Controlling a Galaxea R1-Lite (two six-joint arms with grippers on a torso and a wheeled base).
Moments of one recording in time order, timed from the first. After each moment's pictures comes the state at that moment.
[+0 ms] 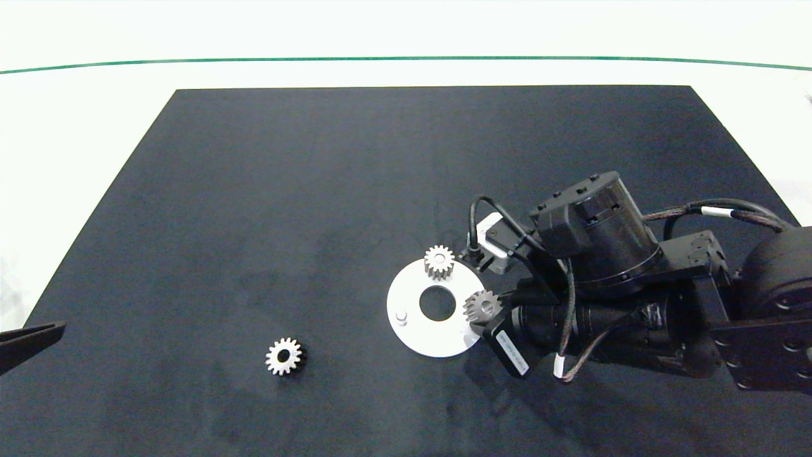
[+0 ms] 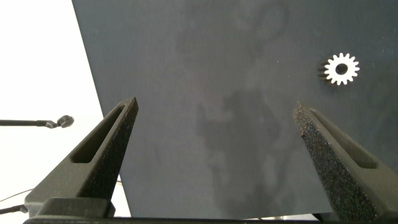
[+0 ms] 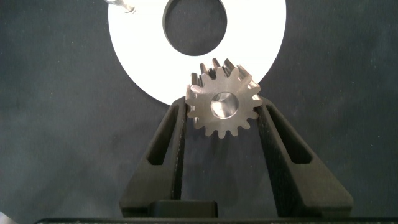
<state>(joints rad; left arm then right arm) -0.06 0.92 -1.07 0.64 0.10 0.28 0.81 1.71 -1.17 0.19 -0.26 -0.11</state>
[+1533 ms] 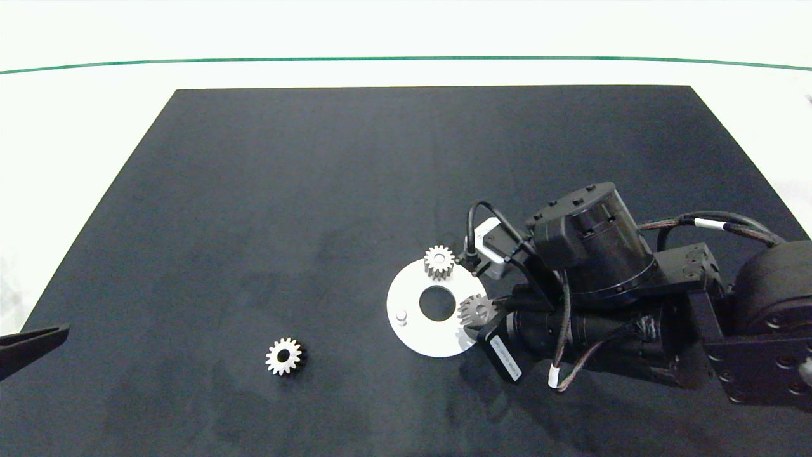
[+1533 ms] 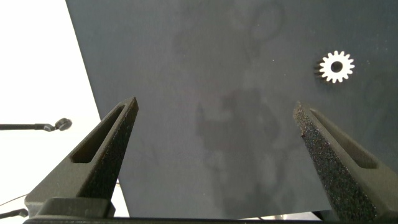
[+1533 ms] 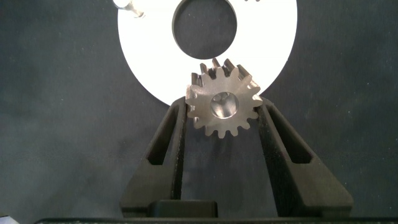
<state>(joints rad) -0.08 0.92 -1.07 0.64 0.10 0.29 0.83 1.71 -1.13 0.13 -0.25 -0.08</state>
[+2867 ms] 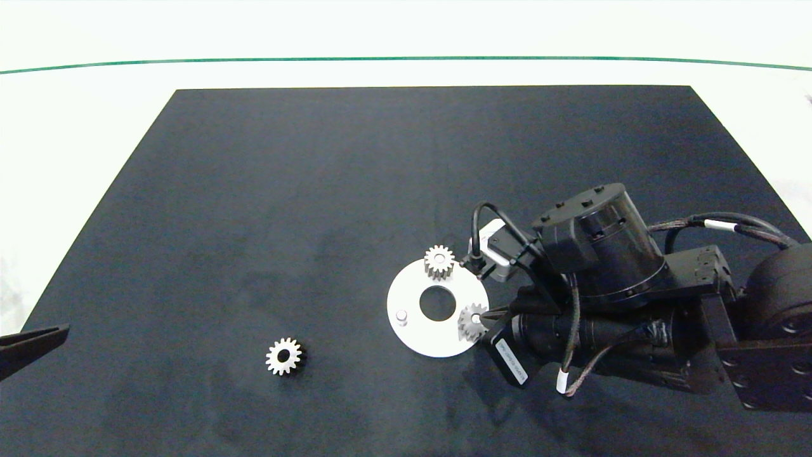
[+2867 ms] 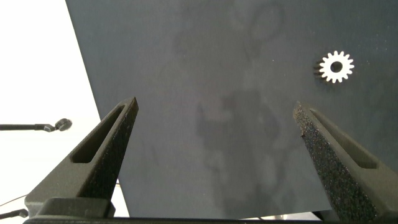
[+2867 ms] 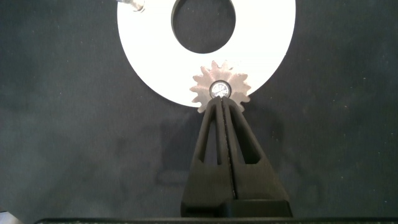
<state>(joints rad) -0.08 0.92 -1.07 0.64 0.10 0.29 0.83 1.69 -1.12 0.13 -0.26 -0.08</state>
